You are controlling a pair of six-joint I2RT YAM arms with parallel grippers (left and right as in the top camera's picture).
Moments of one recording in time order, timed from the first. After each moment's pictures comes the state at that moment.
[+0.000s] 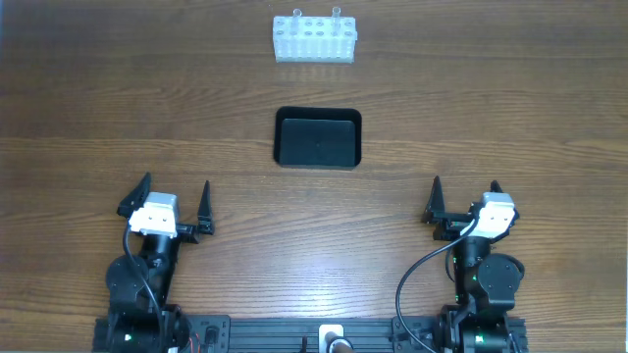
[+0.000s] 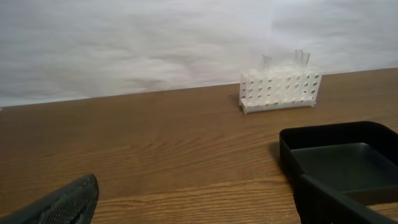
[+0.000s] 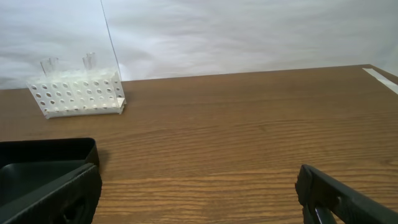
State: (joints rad) left arm -0.04 0.01 0.01 -0.07 0.07 0.06; right arm -0.04 0.01 0.01 -0.07 0.02 0.06
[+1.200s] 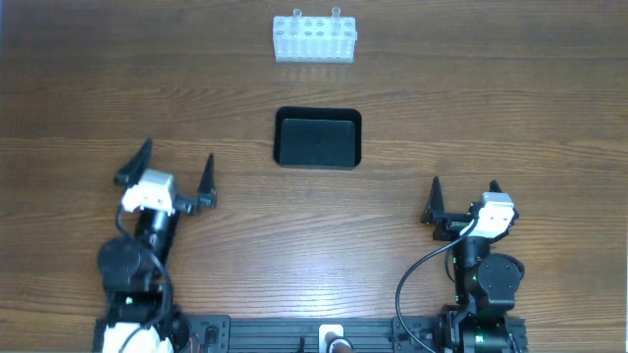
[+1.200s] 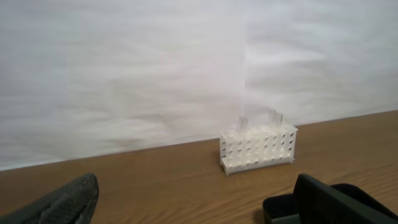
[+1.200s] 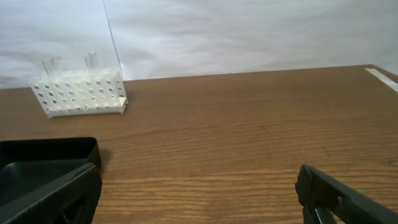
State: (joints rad) left arm -0.04 0.57 0.09 0.60 0.19 0.05; right arm -0.04 0.01 0.01 -0.07 0.01 0.06
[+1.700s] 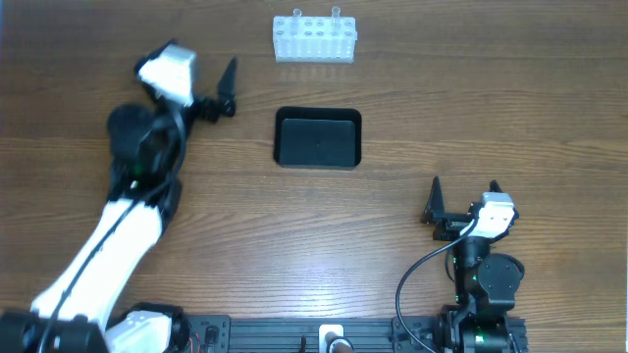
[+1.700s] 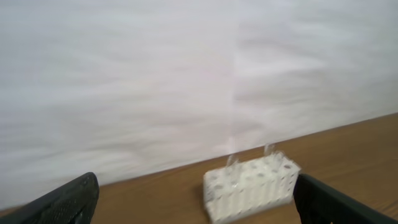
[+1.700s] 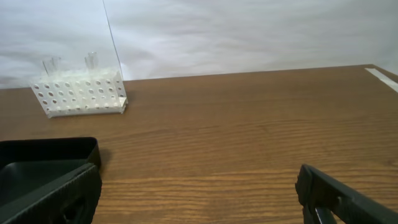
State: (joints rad) left arm -0.15 1.34 0.72 0.62 0.19 0.04; right arm -0.04 0.01 0.01 -0.07 0.01 0.06
